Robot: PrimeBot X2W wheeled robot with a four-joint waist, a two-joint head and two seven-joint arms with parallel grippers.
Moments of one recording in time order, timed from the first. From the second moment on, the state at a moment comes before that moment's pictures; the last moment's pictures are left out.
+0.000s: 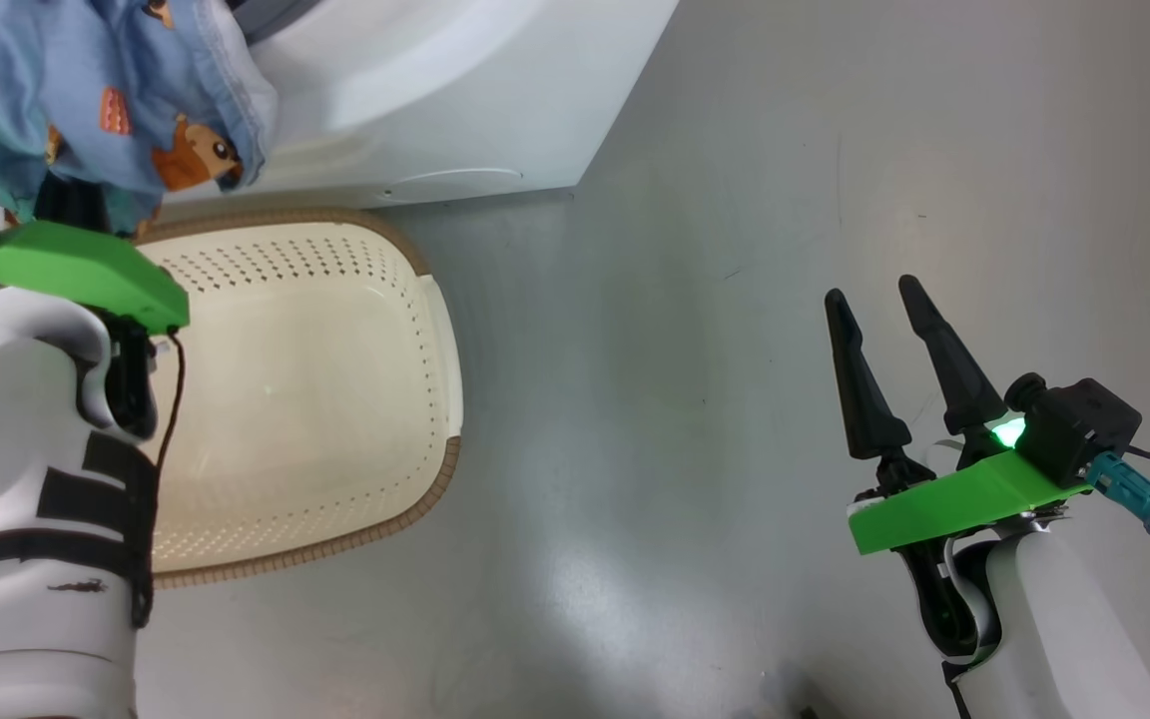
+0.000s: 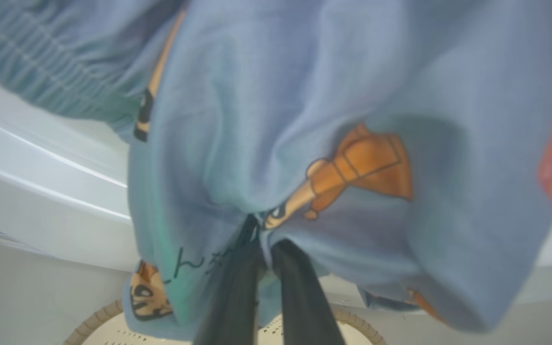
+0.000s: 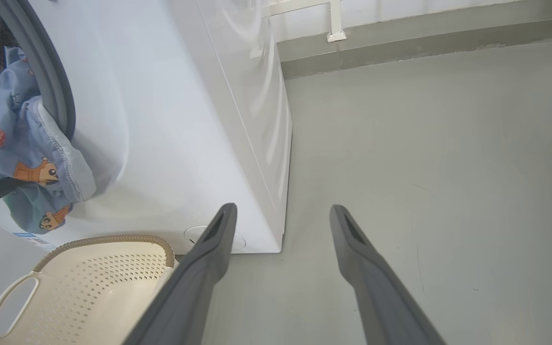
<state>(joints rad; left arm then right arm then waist) -0.97 0.10 0.07 1.00 -0.31 -0.13 -0.26 -0.35 -0.06 0.08 0.19 0.32 0.13 -0.26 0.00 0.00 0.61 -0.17</state>
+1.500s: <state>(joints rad) -1.27 0.24 -0.25 0.98 -0.60 -0.13 -0.26 -0.35 -0.06 0.11 0.19 0.38 0.13 -0.26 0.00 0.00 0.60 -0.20</state>
